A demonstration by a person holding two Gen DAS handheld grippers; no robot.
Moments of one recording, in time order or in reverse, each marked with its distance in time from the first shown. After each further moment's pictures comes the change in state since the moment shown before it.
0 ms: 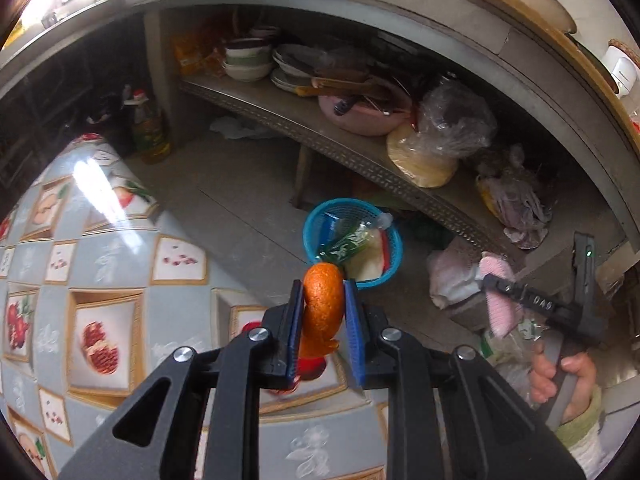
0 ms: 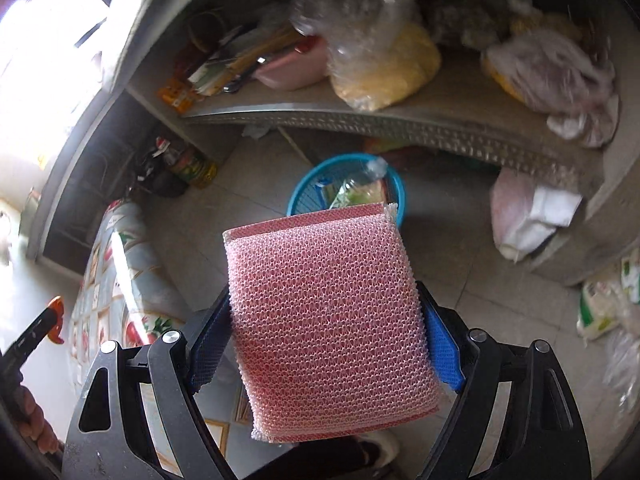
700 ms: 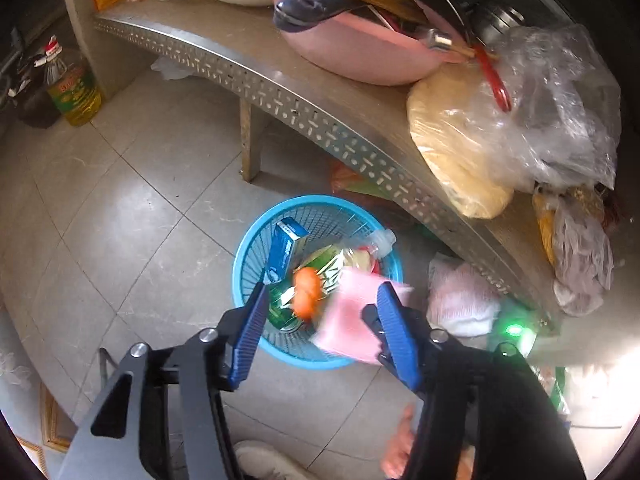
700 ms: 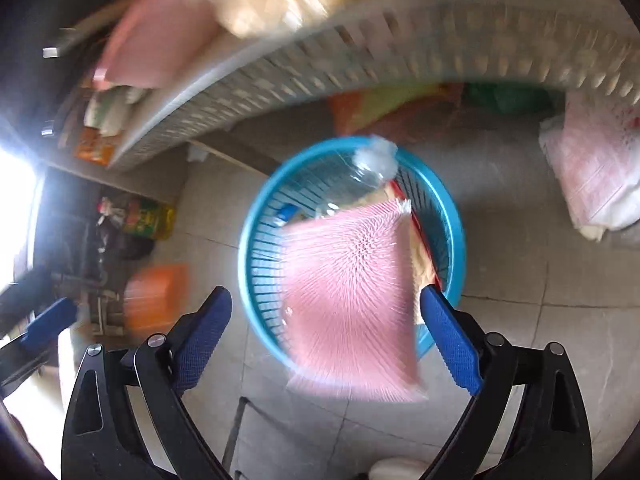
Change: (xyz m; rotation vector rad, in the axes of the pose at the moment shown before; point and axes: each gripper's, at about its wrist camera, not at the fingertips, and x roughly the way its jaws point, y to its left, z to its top) left arm 0.292 -0.039 0.138 -0.071 0.259 -0.054; right arm 0.239 -0.048 0.073 0.292 0.043 -0.036
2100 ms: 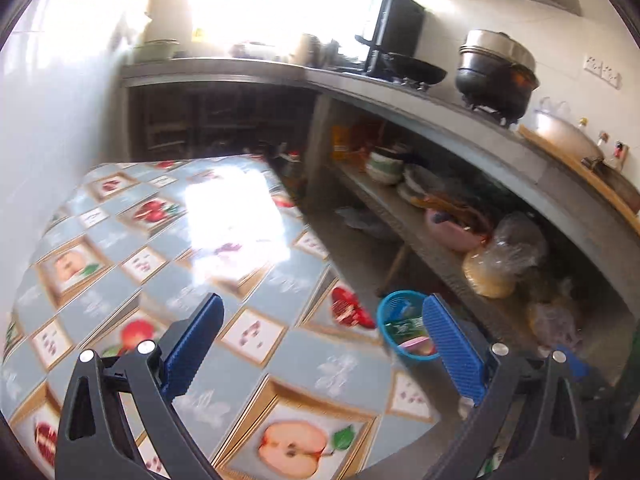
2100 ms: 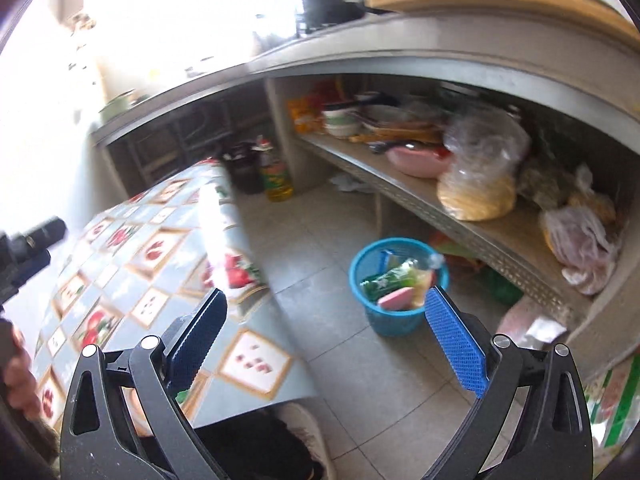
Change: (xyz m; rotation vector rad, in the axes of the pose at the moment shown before) left arm -0.341 0.007 -0.417 -0.381 -0.755 0.384; right arm -0.333 0.062 -0.237 -0.925 -0.369 0.130
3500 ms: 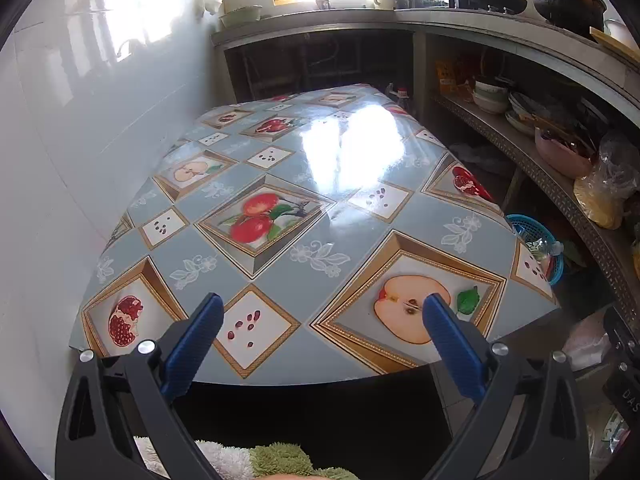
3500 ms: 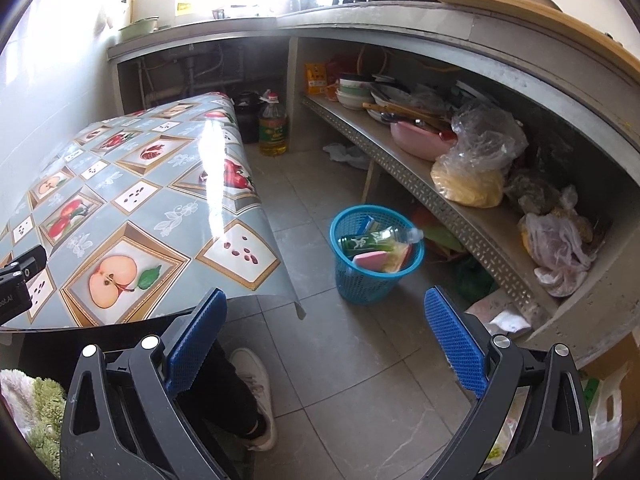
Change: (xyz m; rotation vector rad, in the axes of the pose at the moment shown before) left arm -0.027 0.015 -0.104 0.023 0.176 0.445; right arm -0.013 0.024 -0.073 -0.201 0.082 -0.099
